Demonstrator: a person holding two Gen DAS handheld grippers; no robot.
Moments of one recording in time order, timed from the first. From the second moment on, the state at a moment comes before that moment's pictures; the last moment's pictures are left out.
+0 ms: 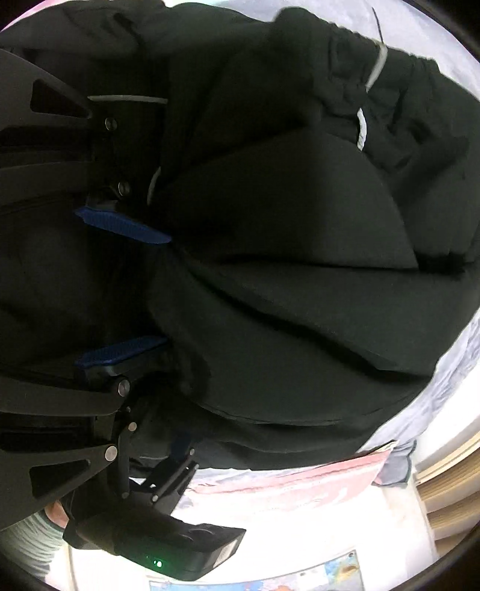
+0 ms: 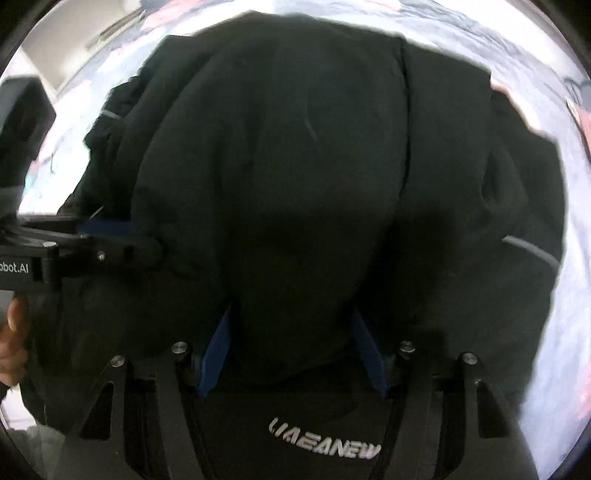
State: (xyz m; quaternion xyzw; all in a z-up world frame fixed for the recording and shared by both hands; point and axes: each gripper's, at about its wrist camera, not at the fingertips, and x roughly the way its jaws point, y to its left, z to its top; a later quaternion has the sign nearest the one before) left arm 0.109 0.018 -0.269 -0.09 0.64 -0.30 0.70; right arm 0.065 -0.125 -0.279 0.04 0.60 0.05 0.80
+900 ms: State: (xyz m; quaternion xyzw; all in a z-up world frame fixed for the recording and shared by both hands) left arm -0.007 0.228 -0.207 -0.14 0.63 -0.15 0.75; right arm -0.088 -0.210 -0.236 0.19 0.59 -0.04 0.78
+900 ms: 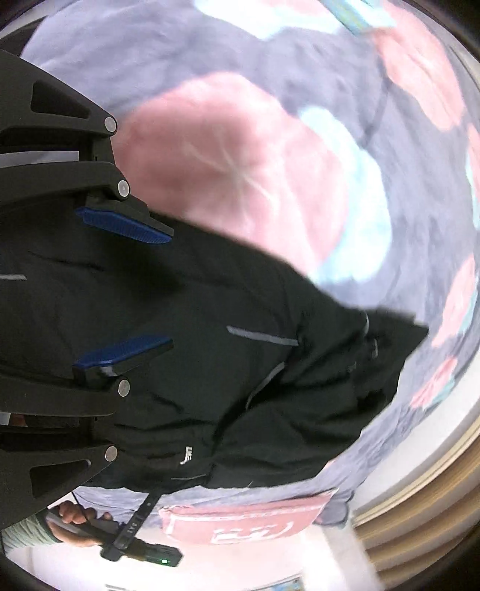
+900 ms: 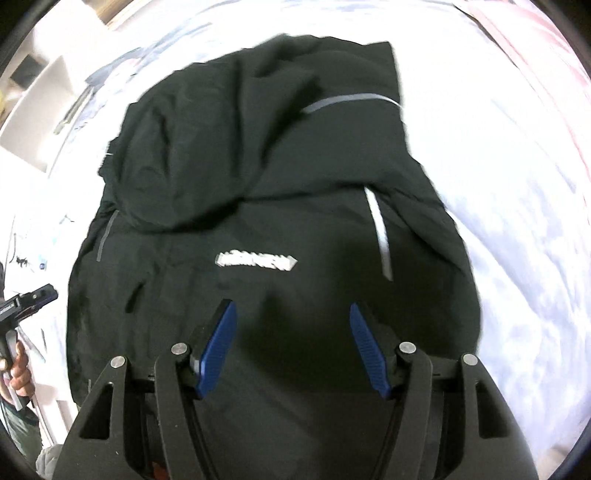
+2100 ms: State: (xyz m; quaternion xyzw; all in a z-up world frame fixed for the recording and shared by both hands) left arm -0.086 0.261 -0.252 -0.27 0.67 -0.26 0.64; right arm -0.206 -0.269 -0.226 0.21 0.63 -0.09 0.74
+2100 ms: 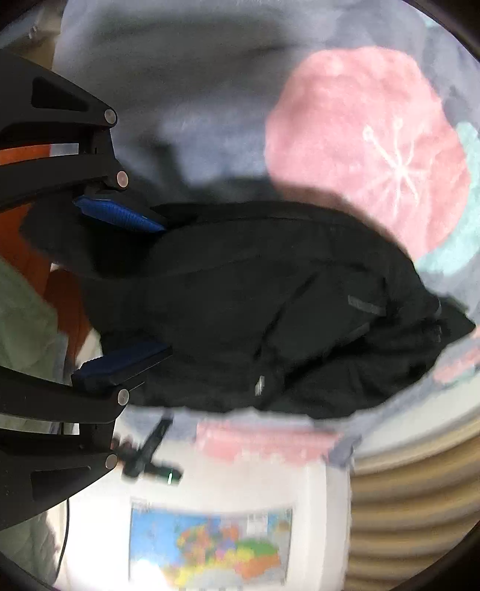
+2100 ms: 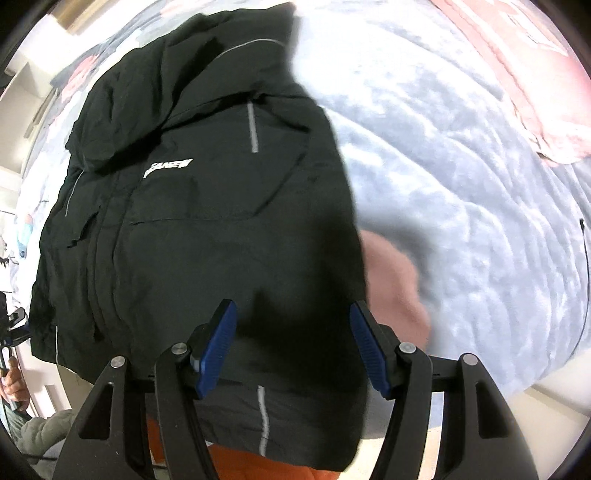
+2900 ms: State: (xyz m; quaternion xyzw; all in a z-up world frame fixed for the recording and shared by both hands) left arm -0.069 0.180 -0.260 -0.22 0.70 -0.30 0.61; right arm -0.250 -0.256 -0.254 0.28 0.65 -0.04 0.70
